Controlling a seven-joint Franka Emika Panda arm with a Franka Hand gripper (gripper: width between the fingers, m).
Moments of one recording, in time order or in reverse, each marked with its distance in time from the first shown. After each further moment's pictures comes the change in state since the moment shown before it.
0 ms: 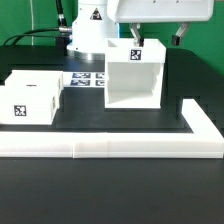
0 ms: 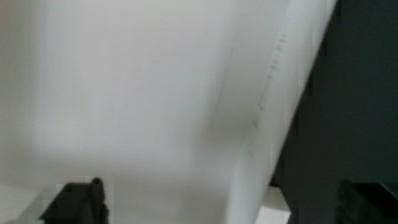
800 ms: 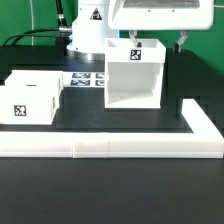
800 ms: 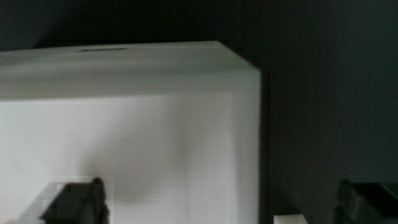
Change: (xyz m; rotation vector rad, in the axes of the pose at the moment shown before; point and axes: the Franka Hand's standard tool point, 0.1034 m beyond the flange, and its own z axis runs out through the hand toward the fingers) arm -0.023 -0.011 0.019 0.034 -0.019 0.281
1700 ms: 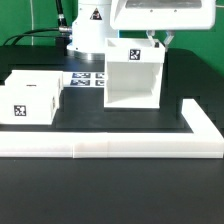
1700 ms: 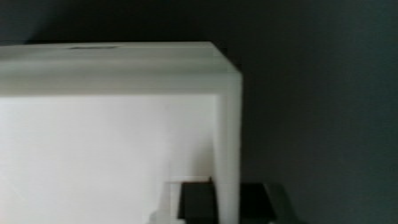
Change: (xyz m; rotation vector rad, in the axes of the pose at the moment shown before) arm 0.001 -0.003 -0.001 0.001 0.002 -0.010
